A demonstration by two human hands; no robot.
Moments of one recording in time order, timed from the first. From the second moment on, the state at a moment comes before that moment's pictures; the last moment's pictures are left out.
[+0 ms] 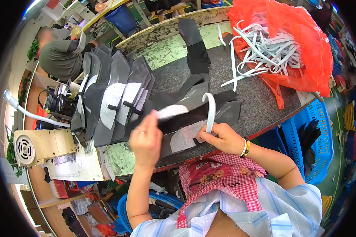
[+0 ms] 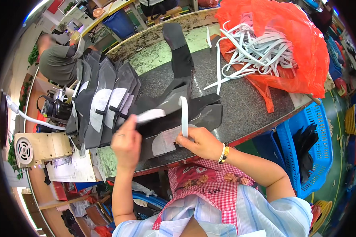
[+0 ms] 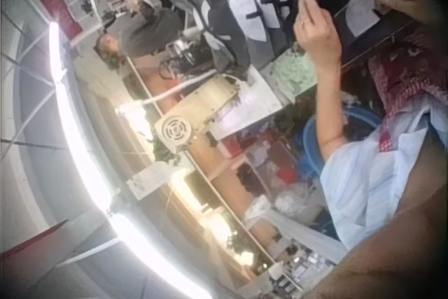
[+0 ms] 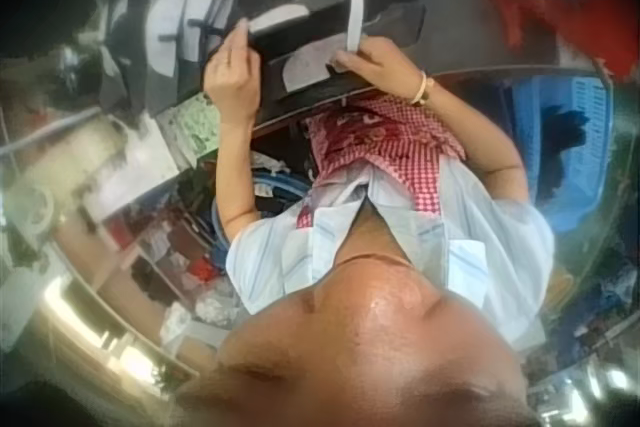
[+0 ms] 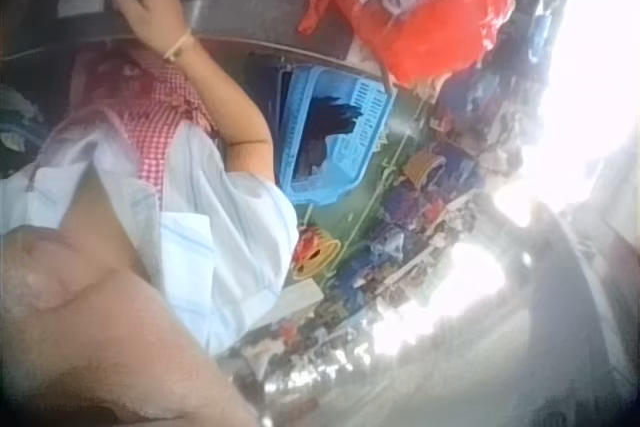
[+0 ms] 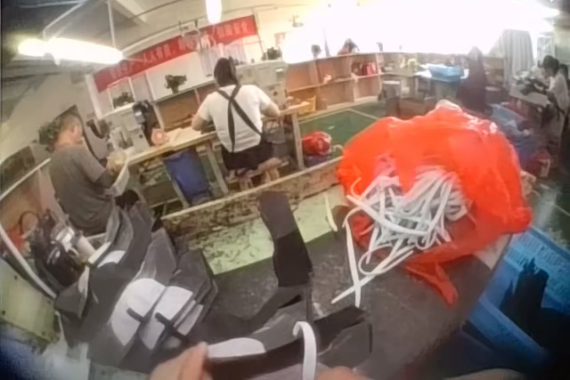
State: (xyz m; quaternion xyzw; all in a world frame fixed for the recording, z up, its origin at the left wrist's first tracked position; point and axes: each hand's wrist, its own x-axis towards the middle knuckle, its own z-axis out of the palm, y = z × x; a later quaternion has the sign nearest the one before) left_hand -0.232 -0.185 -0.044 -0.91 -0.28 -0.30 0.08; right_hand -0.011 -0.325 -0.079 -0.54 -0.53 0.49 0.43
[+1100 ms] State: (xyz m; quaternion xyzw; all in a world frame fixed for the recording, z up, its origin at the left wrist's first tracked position) left_hand -0.195 -0.298 -0.067 -0.51 -0.29 -0.31 -0.75; right_hand -0.012 -0.373 -0.059 -0.46 -0.57 0.44 0.53
